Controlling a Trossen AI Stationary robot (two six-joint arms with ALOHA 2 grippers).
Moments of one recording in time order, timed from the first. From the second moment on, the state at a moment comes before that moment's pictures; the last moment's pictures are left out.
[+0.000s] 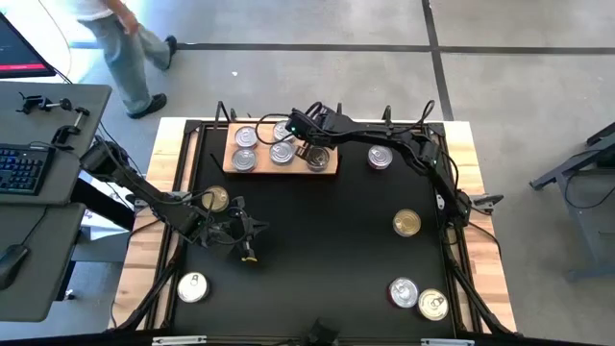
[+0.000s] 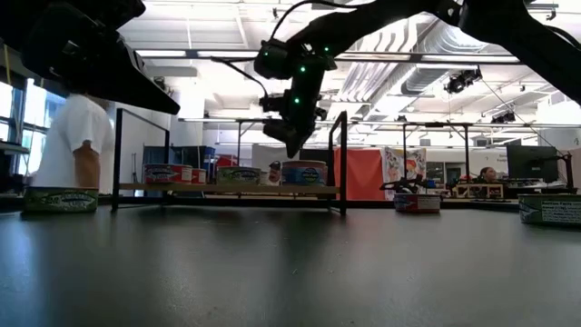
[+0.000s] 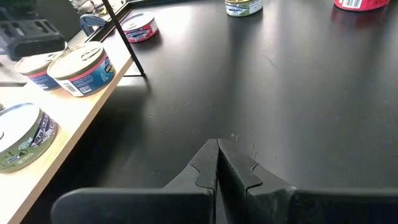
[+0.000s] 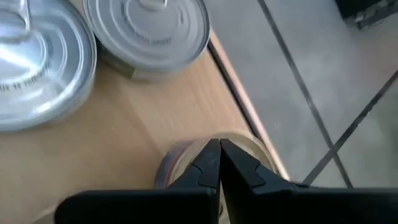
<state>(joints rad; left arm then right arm) -0.57 1.24 0.50 0.05 -0.80 -0.29 -0.36 2.25 2.01 -0.86 0.49 -0.03</state>
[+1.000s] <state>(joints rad) -0.57 1.24 0.50 0.05 -0.80 -0.29 -0.42 2.25 2.02 -0.91 0.36 0.07</state>
